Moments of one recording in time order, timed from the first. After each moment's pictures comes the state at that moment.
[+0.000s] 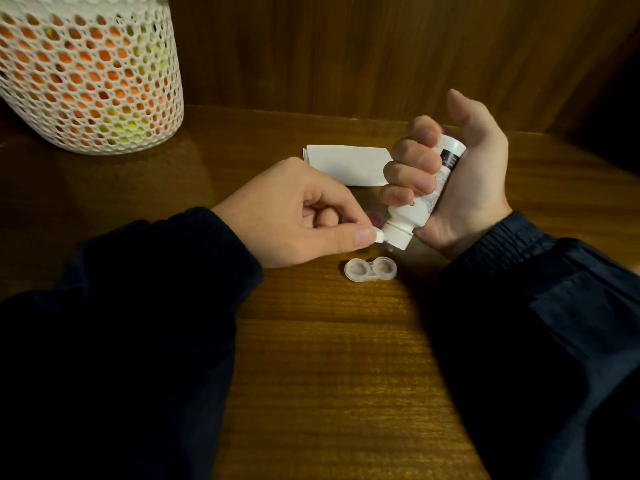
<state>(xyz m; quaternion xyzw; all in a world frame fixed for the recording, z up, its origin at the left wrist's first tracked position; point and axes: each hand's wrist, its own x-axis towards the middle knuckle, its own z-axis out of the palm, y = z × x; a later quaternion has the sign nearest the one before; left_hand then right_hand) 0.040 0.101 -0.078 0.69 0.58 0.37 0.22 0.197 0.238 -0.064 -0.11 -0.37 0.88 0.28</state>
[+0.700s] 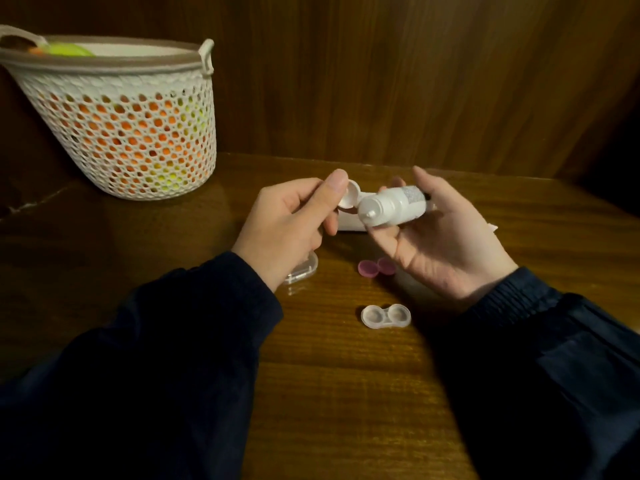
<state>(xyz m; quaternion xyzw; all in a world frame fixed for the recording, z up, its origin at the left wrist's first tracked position) 0.035 0.105 -0.071 0.49 0.58 0.62 0.21 0.189 0.236 -0.059 -0.15 -0.30 0.91 0.23</state>
